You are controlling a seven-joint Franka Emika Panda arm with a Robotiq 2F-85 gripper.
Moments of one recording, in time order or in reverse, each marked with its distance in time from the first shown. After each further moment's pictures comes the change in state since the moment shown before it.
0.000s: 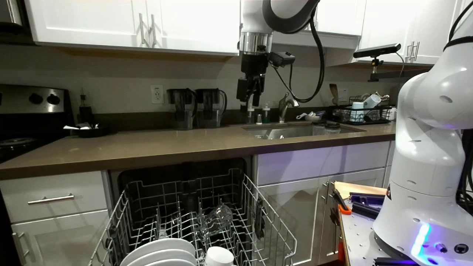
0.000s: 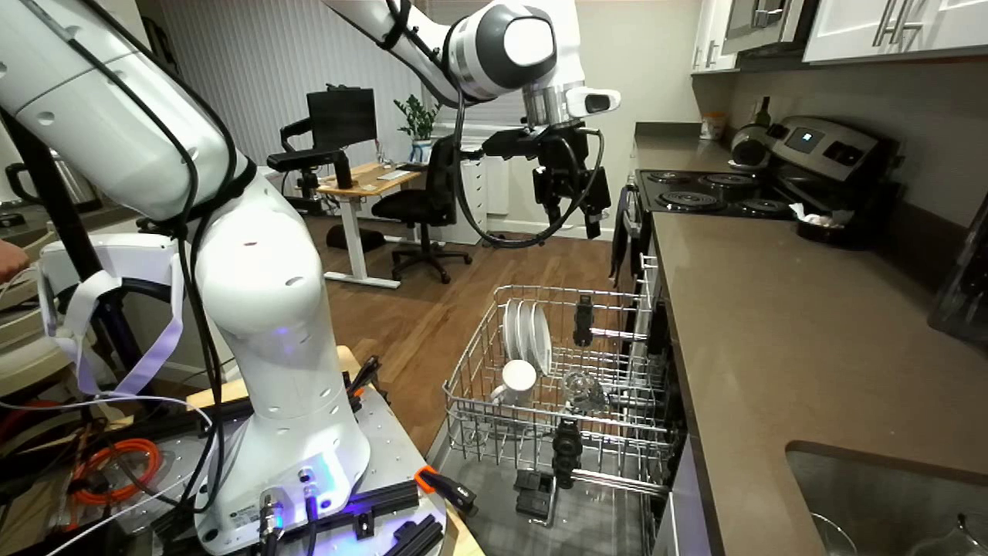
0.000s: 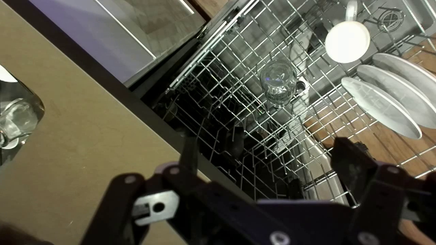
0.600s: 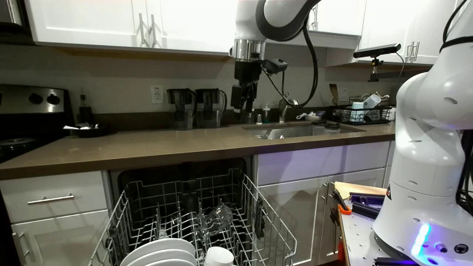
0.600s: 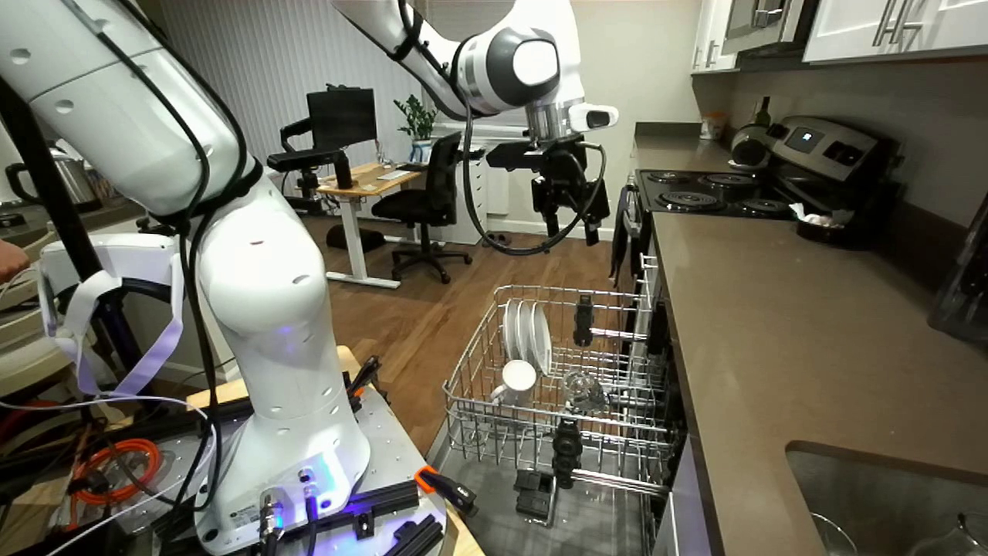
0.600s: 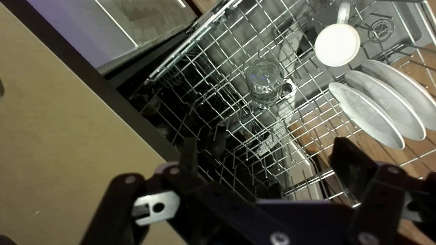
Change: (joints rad) arm 0.046 0.079 -0.010 0.012 0.002 0.058 -0.034
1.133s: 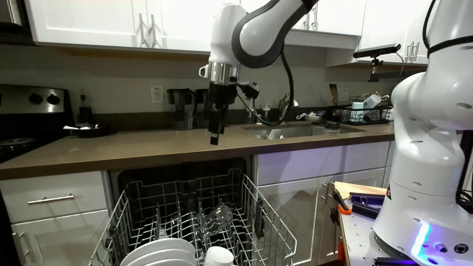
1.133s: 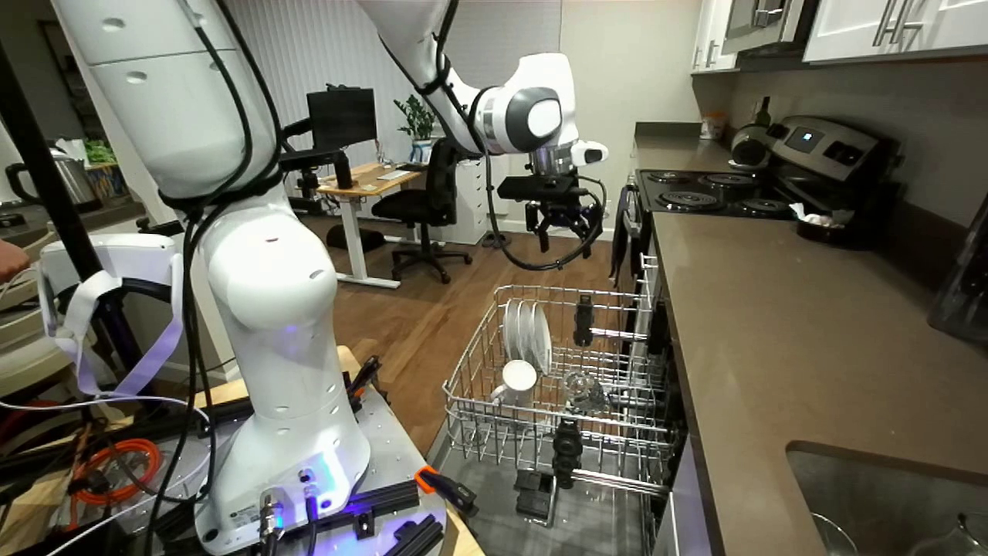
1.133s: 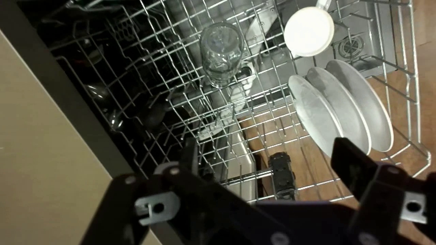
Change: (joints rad) arm 0.117 0.260 0.001 0.073 0.044 0.212 -0.188
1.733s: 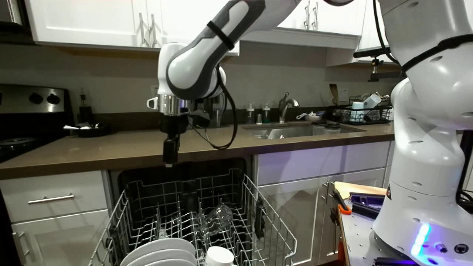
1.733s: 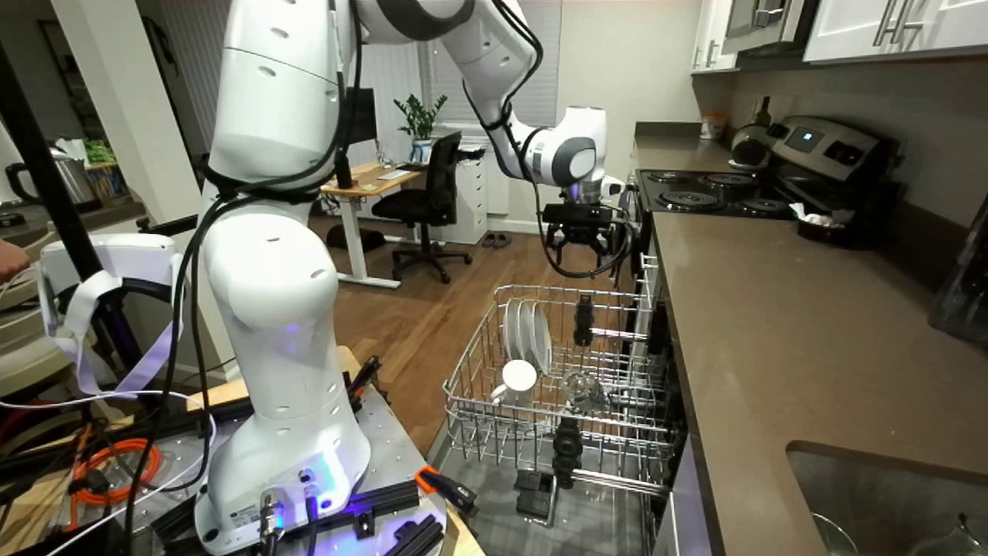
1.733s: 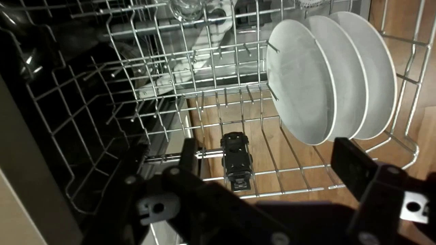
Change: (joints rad) arm 0.004 0.501 0.069 0.446 0.128 -0.001 -0.306
